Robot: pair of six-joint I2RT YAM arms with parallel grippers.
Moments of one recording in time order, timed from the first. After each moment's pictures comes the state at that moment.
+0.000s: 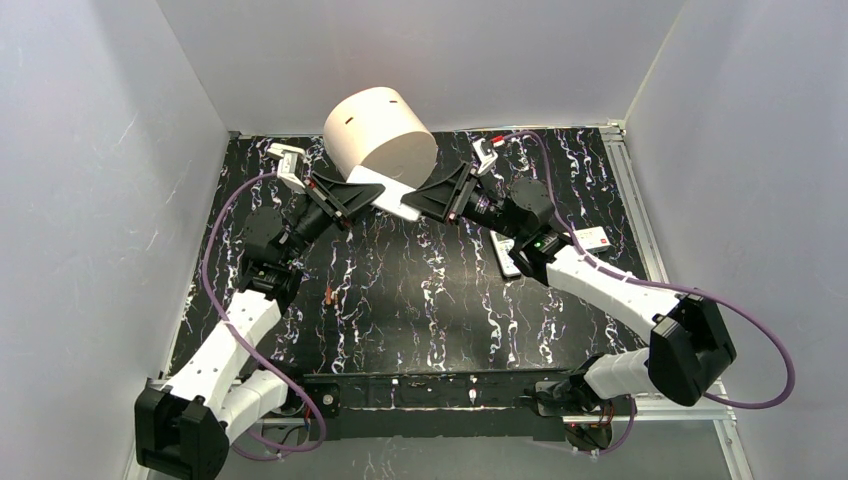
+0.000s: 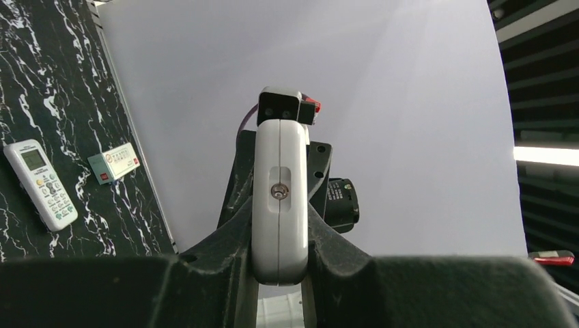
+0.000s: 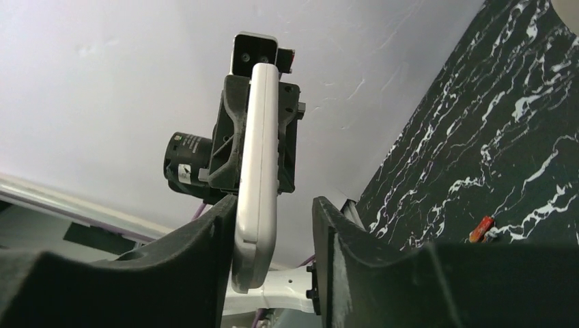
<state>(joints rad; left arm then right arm) -0.29 0.95 0.70 0.51 0.51 -1.46 0.73 1.34 0.93 0.61 -0.45 1.20</state>
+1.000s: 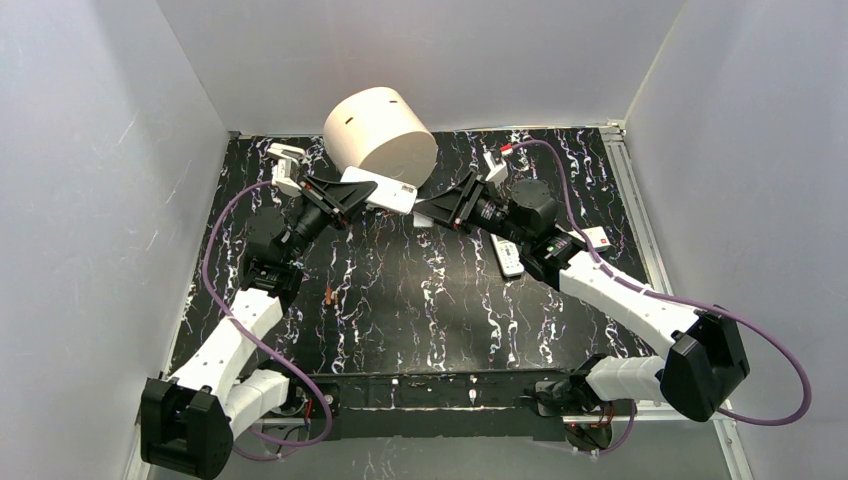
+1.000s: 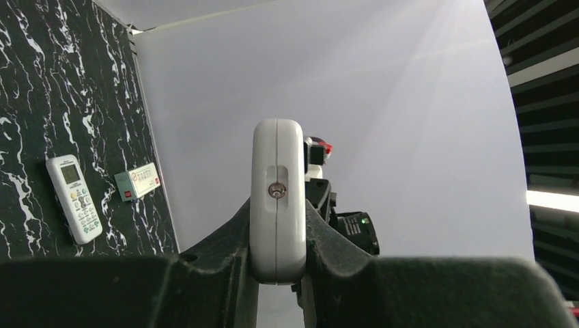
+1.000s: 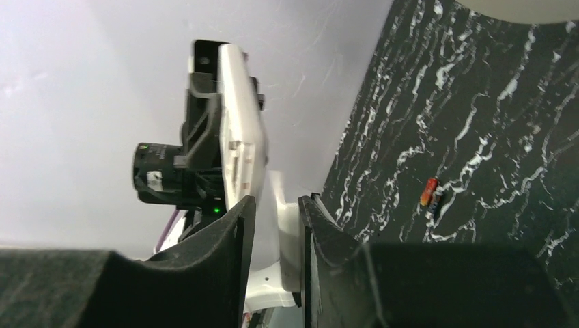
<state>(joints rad) -0.25 0.99 0.64 0.53 0.45 -1.48 0.72 1.25 0.93 0.32 -0.35 1.17</state>
